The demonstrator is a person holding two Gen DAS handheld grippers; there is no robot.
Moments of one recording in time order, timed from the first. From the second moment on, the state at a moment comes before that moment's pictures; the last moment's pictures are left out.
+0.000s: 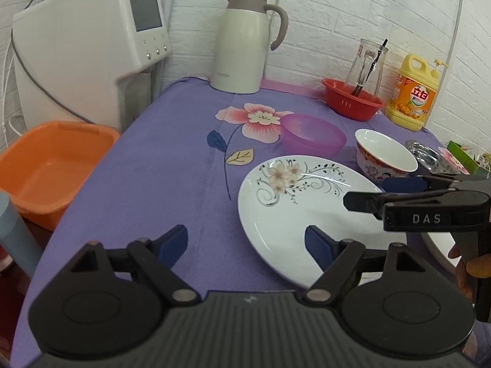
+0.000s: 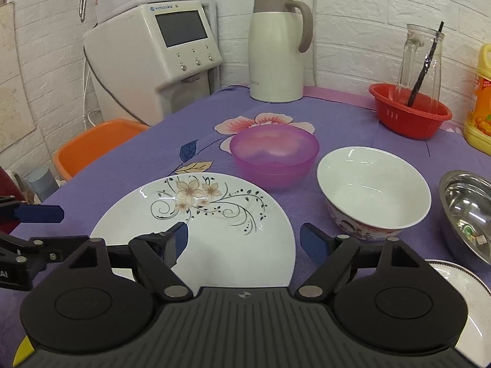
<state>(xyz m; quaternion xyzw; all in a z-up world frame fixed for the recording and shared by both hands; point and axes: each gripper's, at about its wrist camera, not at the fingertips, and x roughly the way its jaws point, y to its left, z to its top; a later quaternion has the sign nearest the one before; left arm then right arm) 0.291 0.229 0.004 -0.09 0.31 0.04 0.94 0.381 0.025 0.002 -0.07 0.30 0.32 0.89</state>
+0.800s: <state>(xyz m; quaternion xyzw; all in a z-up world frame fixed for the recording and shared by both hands) 0.335 0.221 -0.020 -0.11 0.33 0.02 0.94 0.377 0.030 -0.027 -0.08 0.32 0.35 0.87</state>
